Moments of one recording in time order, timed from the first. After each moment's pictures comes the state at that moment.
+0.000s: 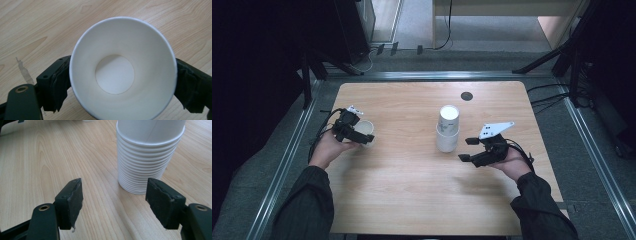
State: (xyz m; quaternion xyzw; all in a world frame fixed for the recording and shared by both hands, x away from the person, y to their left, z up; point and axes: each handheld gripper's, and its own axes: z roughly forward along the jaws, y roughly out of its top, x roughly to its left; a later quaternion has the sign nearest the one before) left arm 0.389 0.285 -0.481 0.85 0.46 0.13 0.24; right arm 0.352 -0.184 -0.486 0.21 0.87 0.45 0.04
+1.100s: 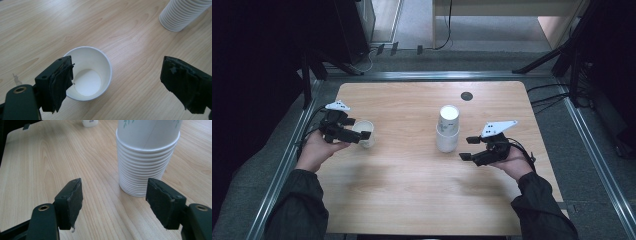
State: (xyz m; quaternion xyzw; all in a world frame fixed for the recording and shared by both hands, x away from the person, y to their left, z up) left arm 0.348 0.288 -0.424 0.83 0.43 0.11 0.34; right arm 0.352 -0.188 -0.479 0.21 0.86 0.46 0.03
